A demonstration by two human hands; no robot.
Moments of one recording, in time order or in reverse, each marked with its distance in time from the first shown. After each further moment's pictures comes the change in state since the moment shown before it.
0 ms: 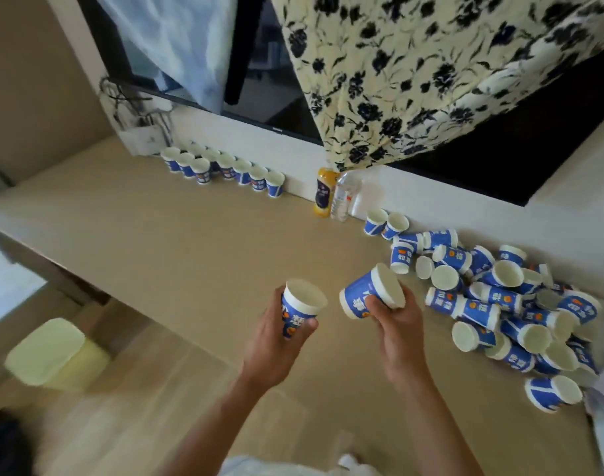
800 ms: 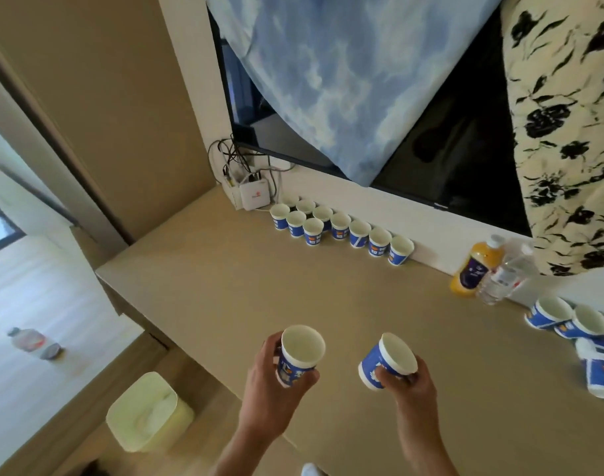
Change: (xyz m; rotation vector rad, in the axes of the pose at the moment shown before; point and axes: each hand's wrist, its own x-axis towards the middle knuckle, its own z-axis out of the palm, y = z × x) left_hand 0.150 -0.119 -0.288 0.086 0.249 -0.182; right_hand 0.076 0.117 0.310 -0.122 -0.056 0.160
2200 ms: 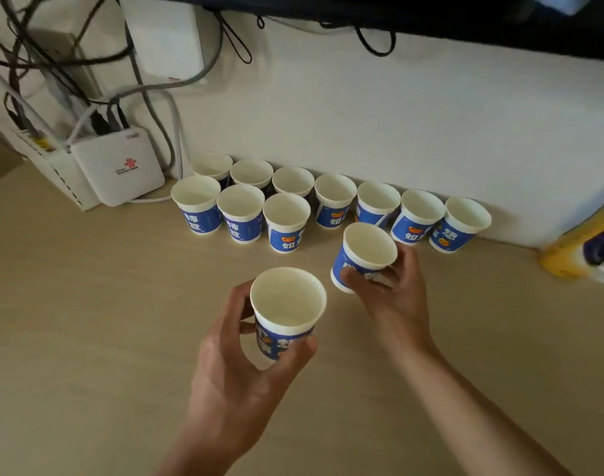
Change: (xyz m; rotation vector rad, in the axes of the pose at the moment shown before) left_hand 0.358 -0.178 0.064 -0.144 -0.326 0.295; right_hand 0.340 0.109 0.191 -0.112 0.296 -0.320
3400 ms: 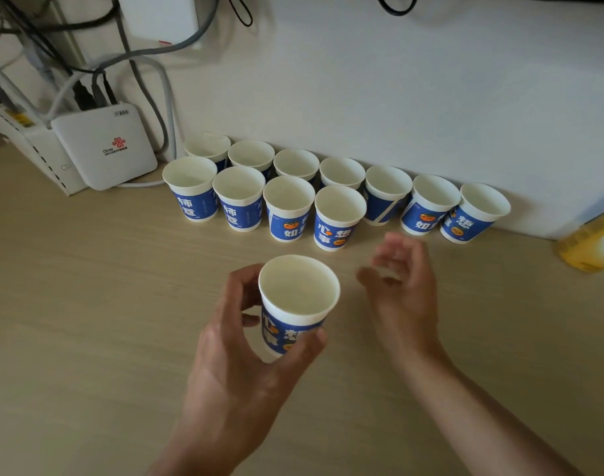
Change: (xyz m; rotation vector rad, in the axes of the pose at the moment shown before) left_hand 0.006 -0.006 0.005 -0.012 -0.002 0.003; right_hand -0.006 0.011 0.007 -0.089 0.068 -0.087
